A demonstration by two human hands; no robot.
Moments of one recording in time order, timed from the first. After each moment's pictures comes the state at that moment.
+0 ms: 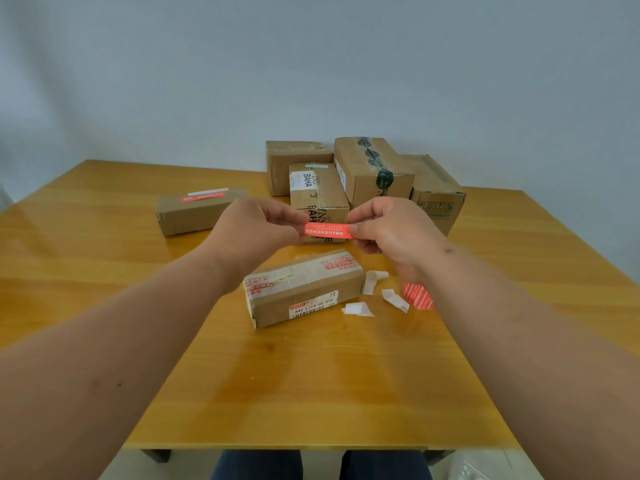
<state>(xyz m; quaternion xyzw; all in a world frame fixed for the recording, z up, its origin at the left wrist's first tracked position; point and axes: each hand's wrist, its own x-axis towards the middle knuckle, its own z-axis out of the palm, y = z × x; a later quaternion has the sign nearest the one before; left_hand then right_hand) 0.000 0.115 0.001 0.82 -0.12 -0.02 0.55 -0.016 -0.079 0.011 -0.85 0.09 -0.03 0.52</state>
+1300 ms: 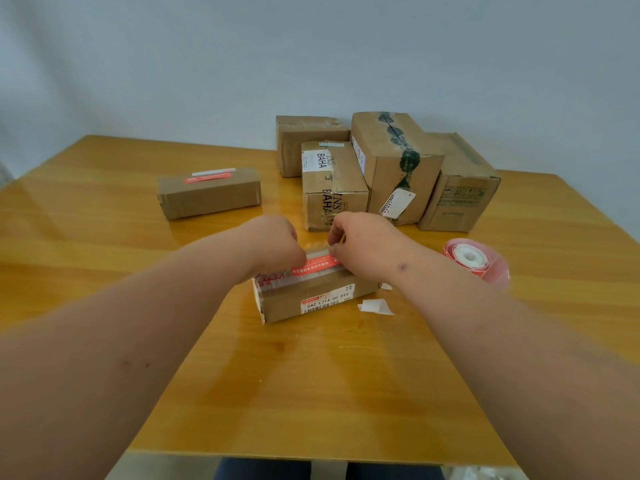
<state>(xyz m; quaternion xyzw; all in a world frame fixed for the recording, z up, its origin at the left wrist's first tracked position) 0.039 0.105 -0.021 0.95 -0.07 -0.19 0.22 0.012 -0.040 -0.017 -0.99 -0.04 0.07 0.15</state>
